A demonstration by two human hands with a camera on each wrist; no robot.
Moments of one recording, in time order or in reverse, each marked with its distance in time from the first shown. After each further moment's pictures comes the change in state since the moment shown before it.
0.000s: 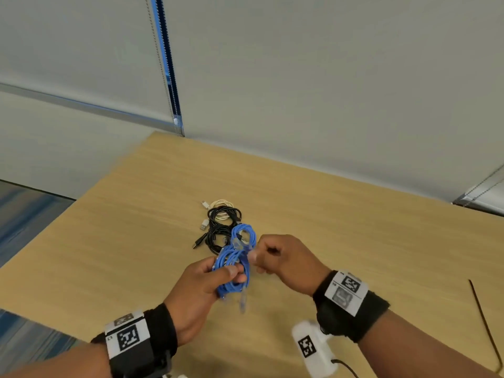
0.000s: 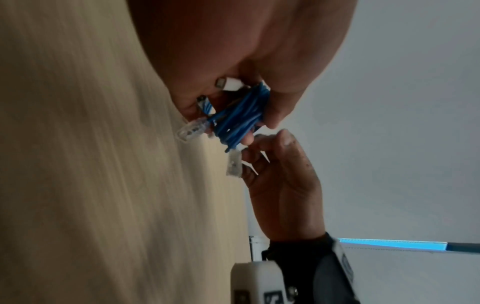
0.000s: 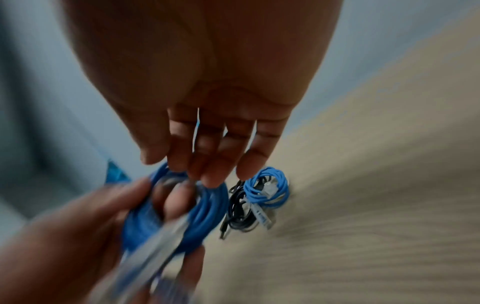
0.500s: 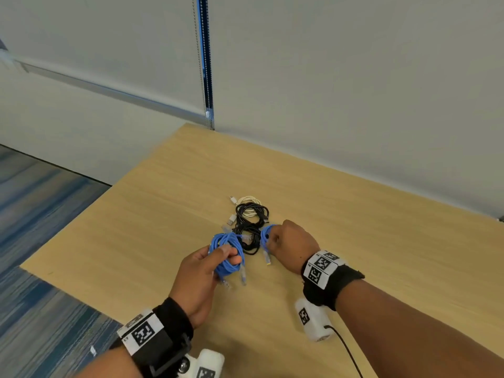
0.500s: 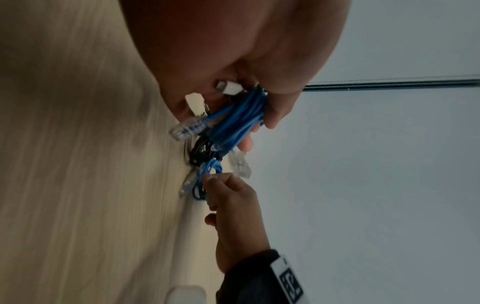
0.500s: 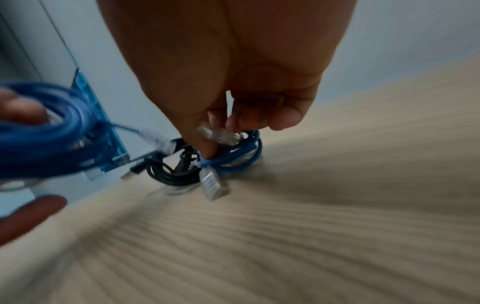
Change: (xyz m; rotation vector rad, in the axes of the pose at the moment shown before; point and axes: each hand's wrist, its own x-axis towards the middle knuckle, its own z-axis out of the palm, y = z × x) left_hand 0.008 0.001 -0.038 -0.159 0.272 0.092; right_hand 0.079 0.035 0.032 -0.590 -0.035 0.137
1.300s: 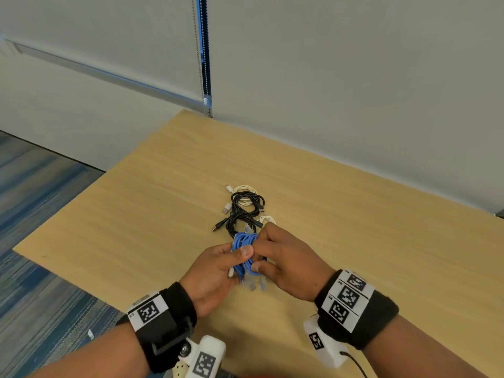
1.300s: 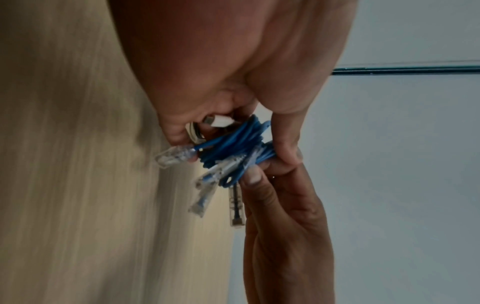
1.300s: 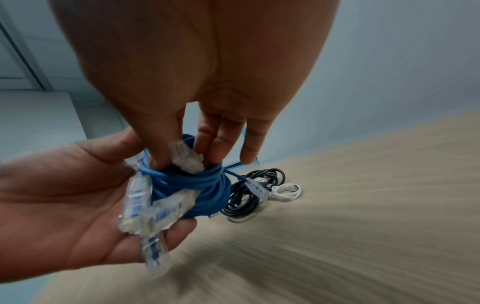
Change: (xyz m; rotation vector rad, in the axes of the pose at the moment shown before) left_hand -0.011 -0.006 0.024 -0.036 -0.267 -0.199; right_hand -0.076 -0.024 -0.023 0.137 0.017 -0.521
